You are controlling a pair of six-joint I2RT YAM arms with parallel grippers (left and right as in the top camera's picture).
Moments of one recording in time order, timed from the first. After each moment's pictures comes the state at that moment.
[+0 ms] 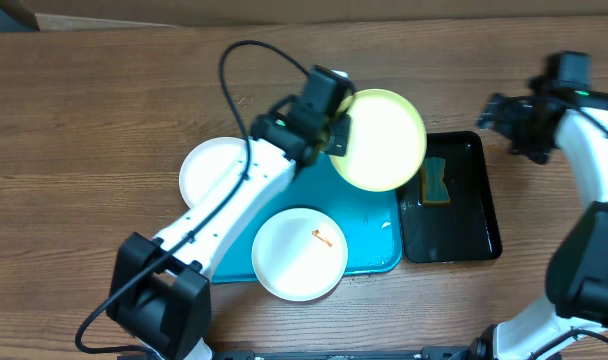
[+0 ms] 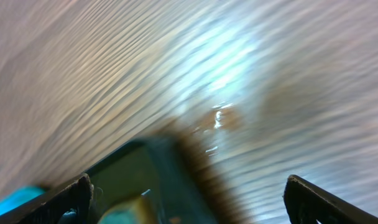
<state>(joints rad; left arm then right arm) -0.60 1.80 1.50 -0.62 -0.11 -0.33 -0.27 1.85 1.44 -0.82 -0.18 0.34</state>
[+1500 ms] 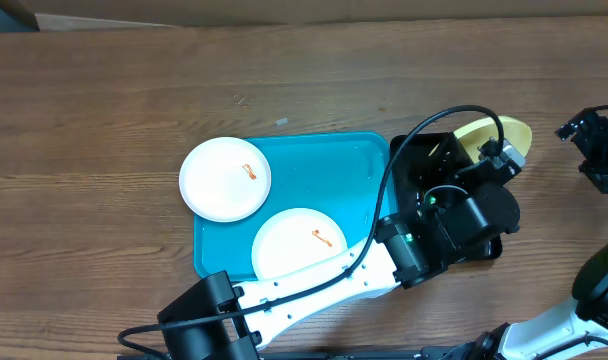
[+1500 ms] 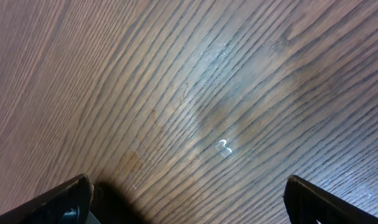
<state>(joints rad) -1.17 1.85 1.51 -0.09 -0.88 0.28 -0.58 1.85 1.44 -0.81 -0.24 0.36</state>
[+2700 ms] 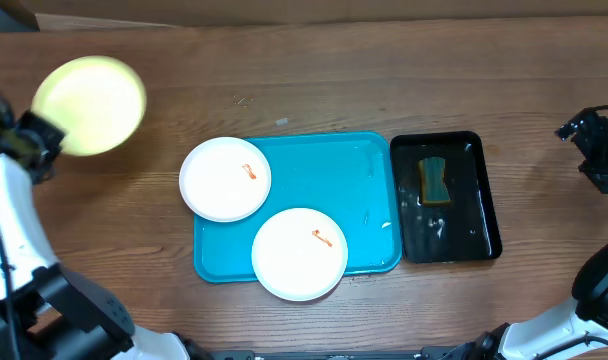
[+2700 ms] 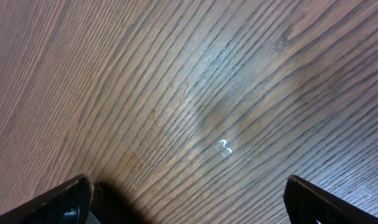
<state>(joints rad) 0.63 1.71 1.52 -0.80 0.14 -0.42 -0.58 1.85 1.44 -0.81 -0.24 0.36</state>
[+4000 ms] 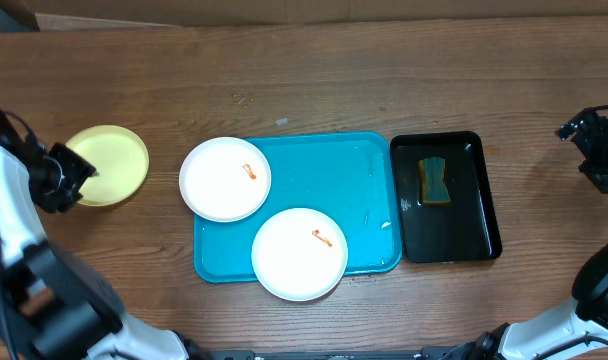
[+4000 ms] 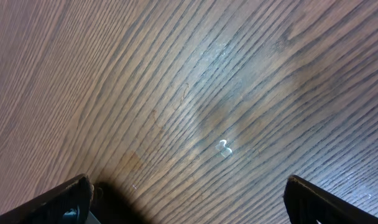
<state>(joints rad) 0.61 1.75 1.54 -1.14 0.21 -0.34 -0.58 1.85 1.44 -0.81 -0.24 0.36</state>
